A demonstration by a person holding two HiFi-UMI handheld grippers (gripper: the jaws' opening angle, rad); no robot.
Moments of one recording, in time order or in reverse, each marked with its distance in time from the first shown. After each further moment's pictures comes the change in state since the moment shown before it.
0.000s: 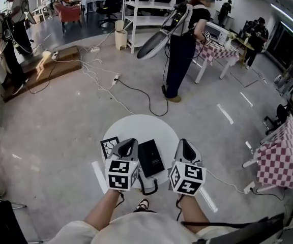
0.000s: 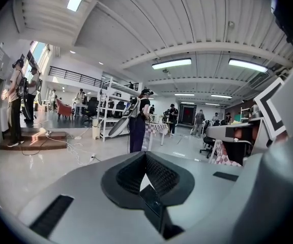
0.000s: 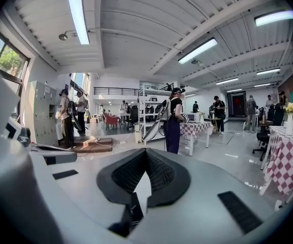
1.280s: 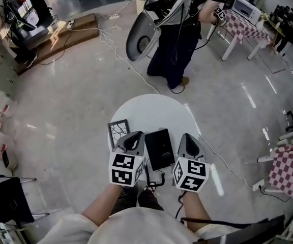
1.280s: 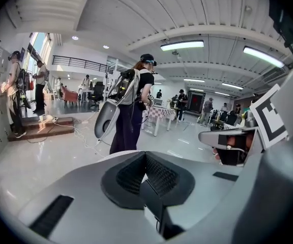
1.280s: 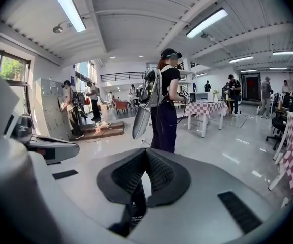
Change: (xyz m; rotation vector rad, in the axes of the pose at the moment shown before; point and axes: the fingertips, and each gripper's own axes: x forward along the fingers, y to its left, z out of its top) left arm 0.044 0.013 -0.059 -0.041 0.185 0.067; right arm 0.070 0.004 -0.082 0.014 0.211 0.137
